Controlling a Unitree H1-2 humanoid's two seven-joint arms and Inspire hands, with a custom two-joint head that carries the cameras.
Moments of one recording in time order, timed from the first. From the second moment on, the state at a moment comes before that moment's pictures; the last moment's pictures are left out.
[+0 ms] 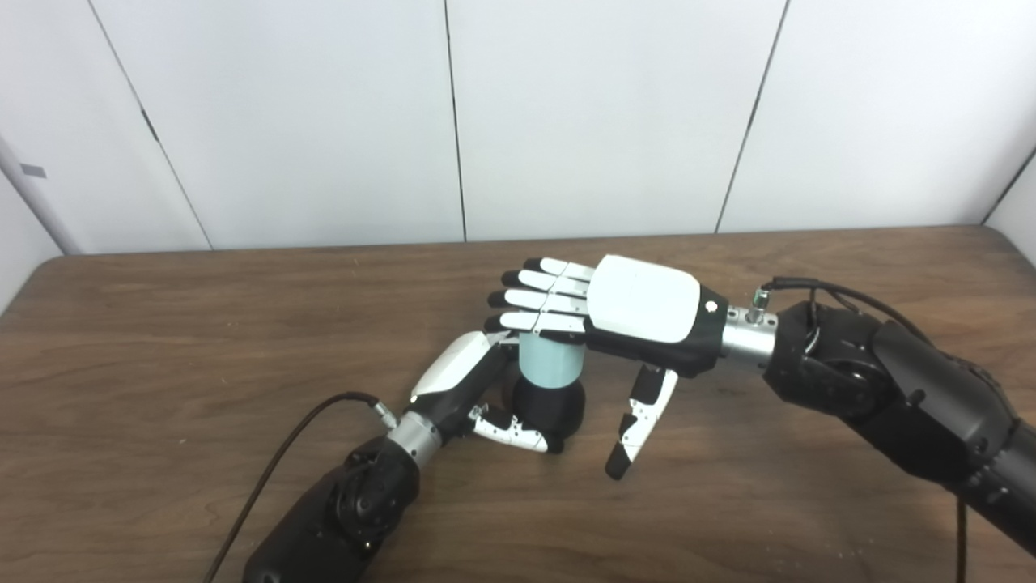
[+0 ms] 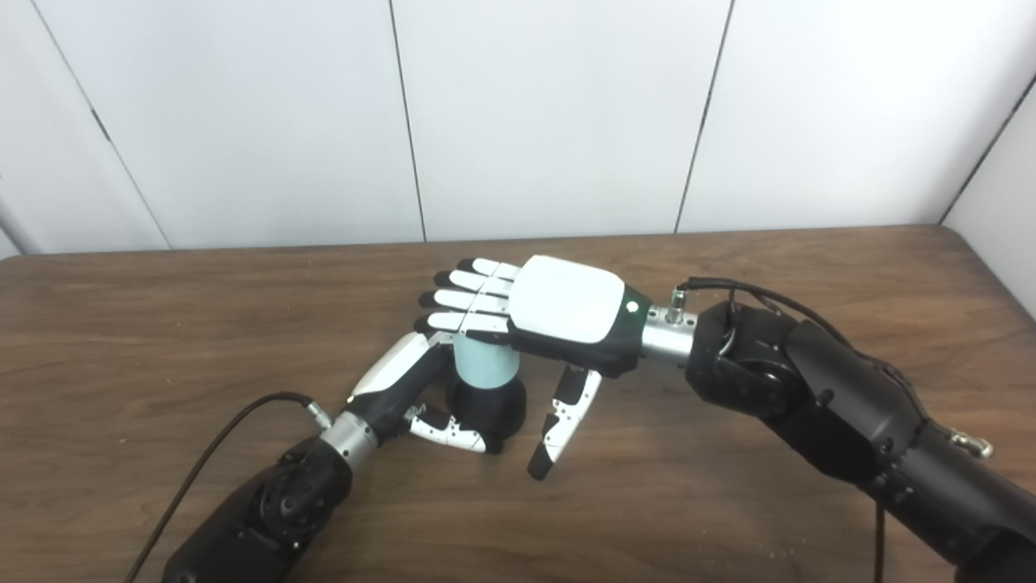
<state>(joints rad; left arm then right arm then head) -0.41 0.26 -0.55 0.26 0.42 -0.06 -0.04 -0.67 -0.64 0.66 -0.07 -0.56 -0.45 0.19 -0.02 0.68</state>
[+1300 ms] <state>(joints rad) -0.41 0.26 -0.56 0.26 0.42 -0.06 -0.05 -0.57 -0.61 0.65 -0.06 -0.67 -0.45 -0.09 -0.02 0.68</state>
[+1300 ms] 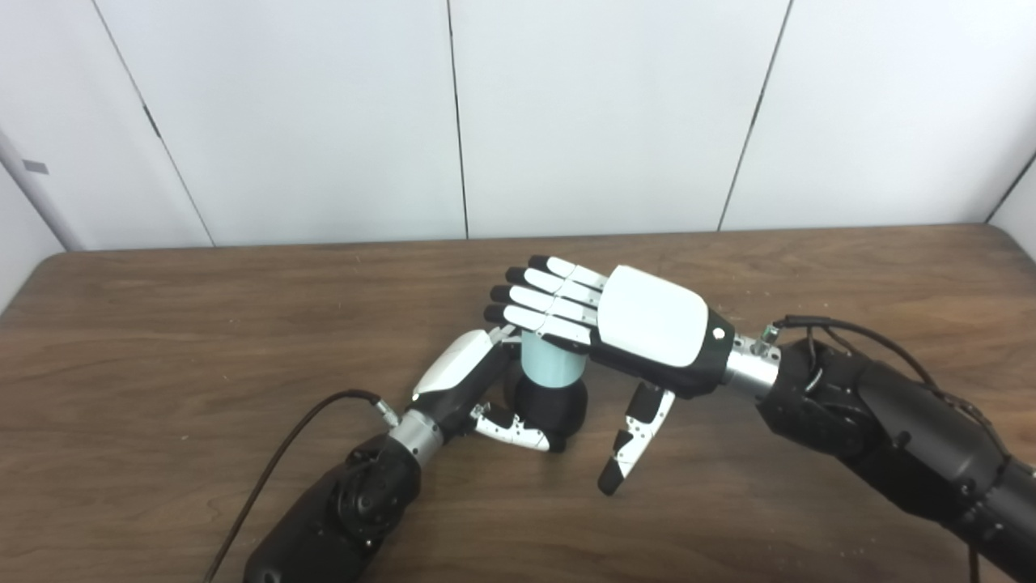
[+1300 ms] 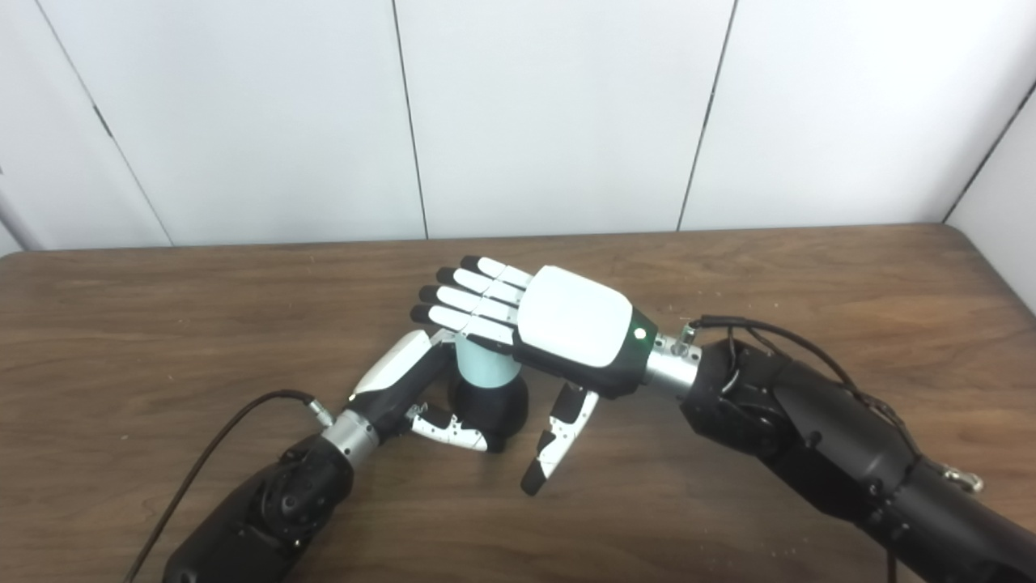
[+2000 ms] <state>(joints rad) -0.41 0.26 -0.56 0.26 0.42 -0.06 -0.05 -0.57 -0.56 0.54 -0.11 -0.74 -0.45 -0.24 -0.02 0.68</state>
